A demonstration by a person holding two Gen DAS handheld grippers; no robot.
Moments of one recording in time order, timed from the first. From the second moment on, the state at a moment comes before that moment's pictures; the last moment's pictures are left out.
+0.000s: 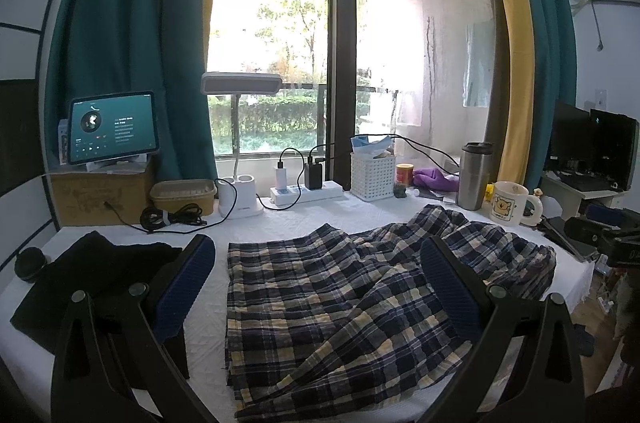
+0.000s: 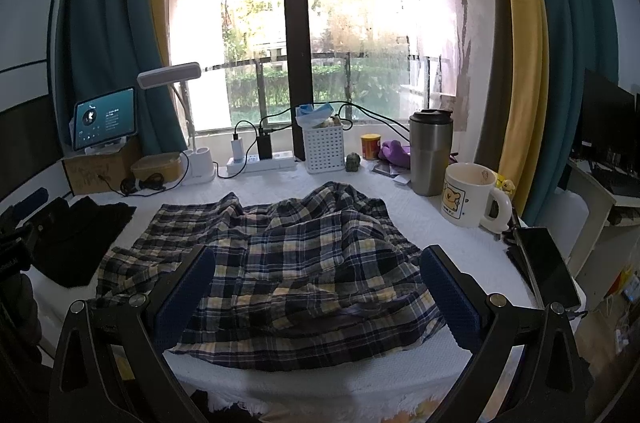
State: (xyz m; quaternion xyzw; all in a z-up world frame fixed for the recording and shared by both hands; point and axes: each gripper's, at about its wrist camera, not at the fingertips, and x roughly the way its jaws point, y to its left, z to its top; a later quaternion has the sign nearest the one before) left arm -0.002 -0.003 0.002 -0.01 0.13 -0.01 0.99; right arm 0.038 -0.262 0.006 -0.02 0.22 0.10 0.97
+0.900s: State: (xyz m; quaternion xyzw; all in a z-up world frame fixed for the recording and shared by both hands) left arm -0.002 0.000 0.006 -0.02 0.13 -0.01 0.99; right arm 0.043 -0.256 0.007 -0.03 0.22 0.11 0.97
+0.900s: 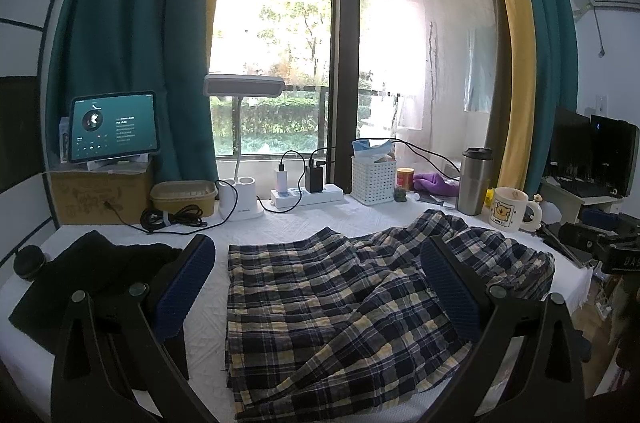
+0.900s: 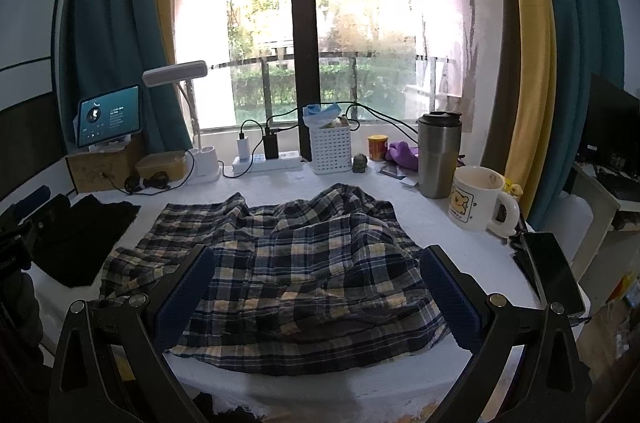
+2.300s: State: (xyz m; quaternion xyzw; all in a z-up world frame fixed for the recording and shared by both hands) left arm 0.246 0.092 -0.078 -0.06 0.37 0.09 0.92; right arm 0.376 -0.286 -0.088 -0.05 0.54 0.19 0.82
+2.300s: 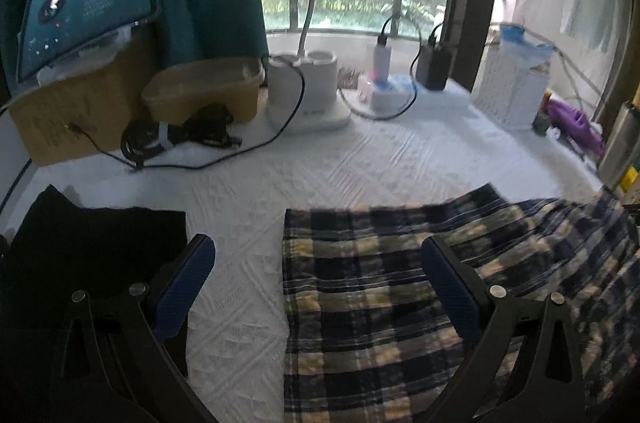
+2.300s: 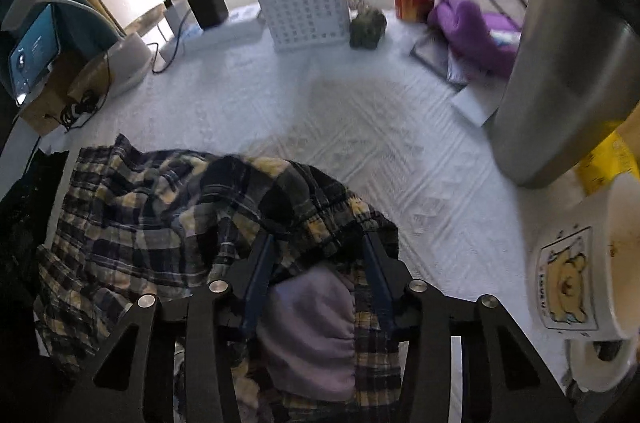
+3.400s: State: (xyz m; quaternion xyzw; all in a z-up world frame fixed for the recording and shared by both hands) left arm 0.300 0.102 -0.122 -0.04 0.47 0.06 0.88; right arm 0.400 -0.308 -0.088 -0.14 0.50 0.13 0.85
